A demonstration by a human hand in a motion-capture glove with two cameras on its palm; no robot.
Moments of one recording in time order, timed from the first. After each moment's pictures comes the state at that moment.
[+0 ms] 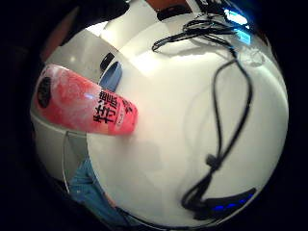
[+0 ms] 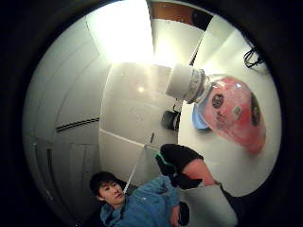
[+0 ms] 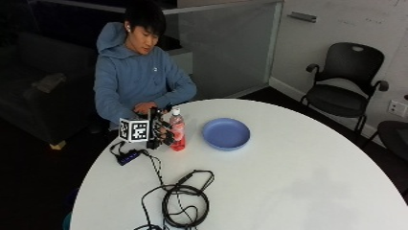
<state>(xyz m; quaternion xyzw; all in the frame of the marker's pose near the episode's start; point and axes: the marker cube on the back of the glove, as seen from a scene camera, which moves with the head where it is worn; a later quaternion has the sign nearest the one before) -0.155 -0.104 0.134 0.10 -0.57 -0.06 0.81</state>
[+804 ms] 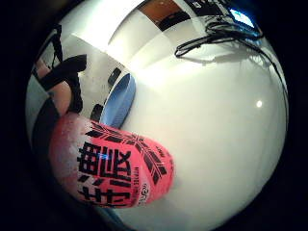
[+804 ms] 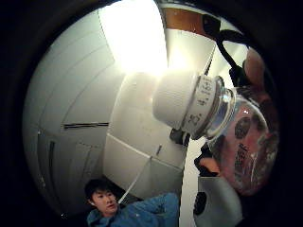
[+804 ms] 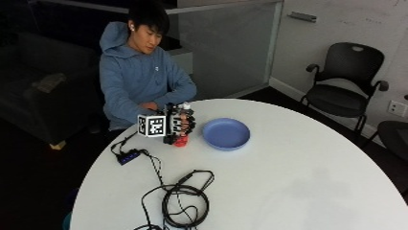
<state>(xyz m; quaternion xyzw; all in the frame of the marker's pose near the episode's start) -0.221 -0.142 0.128 0.17 -0.58 -0.02 0.80</state>
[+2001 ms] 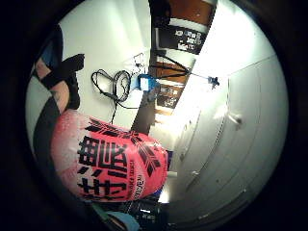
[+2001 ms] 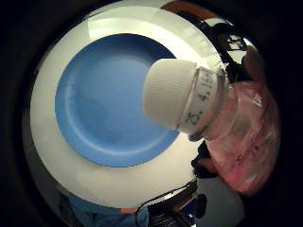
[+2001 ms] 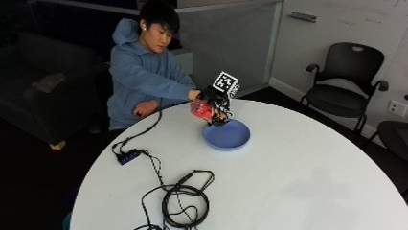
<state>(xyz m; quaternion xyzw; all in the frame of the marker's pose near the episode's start) -0.393 -0.228 0.069 -0.09 0.41 -0.13 0.90</state>
